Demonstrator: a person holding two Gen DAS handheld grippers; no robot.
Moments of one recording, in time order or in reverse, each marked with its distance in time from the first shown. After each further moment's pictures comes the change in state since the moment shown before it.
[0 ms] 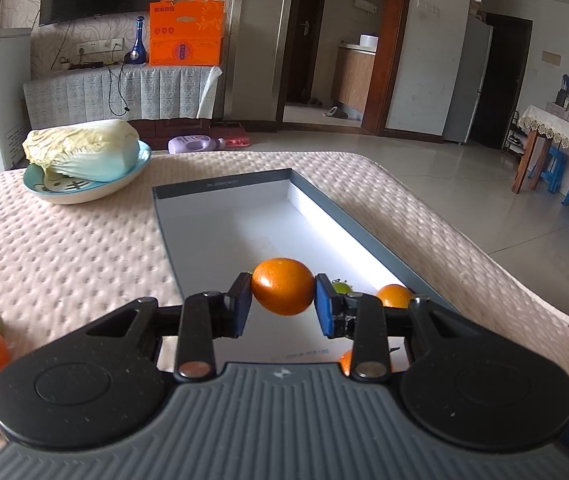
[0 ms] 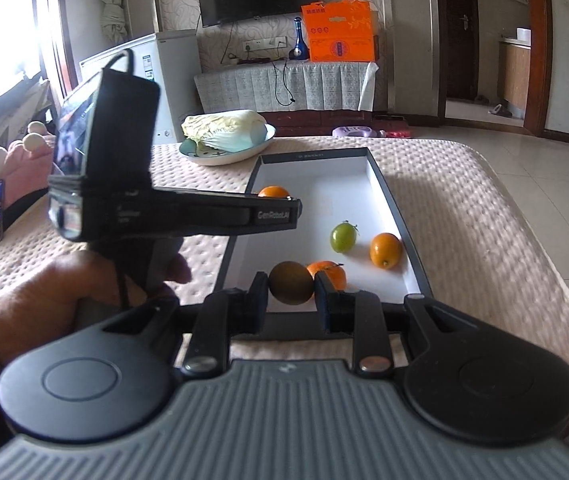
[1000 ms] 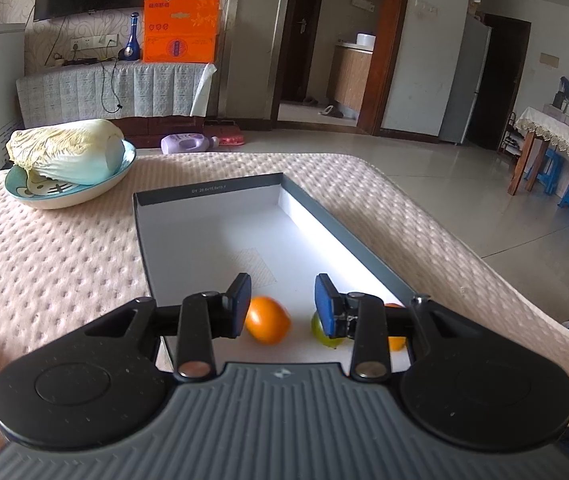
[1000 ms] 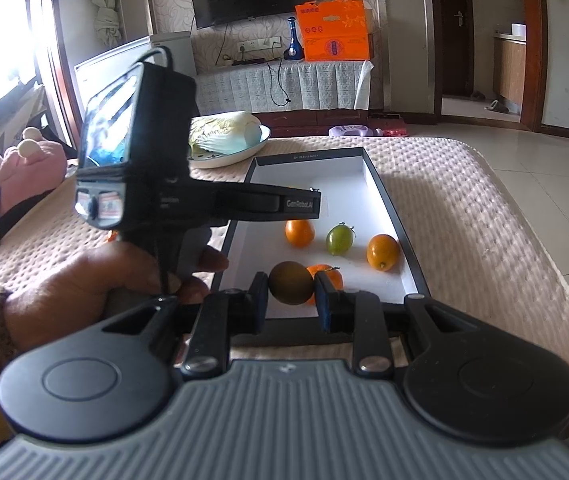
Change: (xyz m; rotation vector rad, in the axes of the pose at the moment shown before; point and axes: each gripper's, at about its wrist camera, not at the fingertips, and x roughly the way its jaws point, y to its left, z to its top) left arm 0.020 0.001 0.011 -0.009 0.004 -0.026; right arm 0.006 -0.003 0.002 0.021 -0.003 -0.007
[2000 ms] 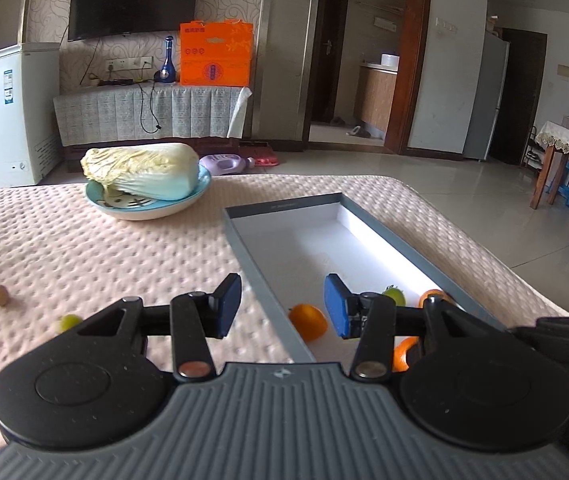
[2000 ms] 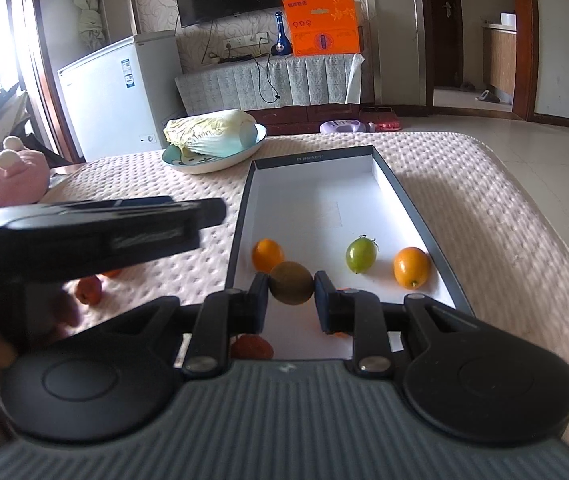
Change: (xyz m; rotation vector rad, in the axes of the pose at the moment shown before) left arm -0.086 0.047 -0.012 -0.002 -0.063 0.096; right arm 0.046 0.019 0.015 0.042 0.016 -0.030
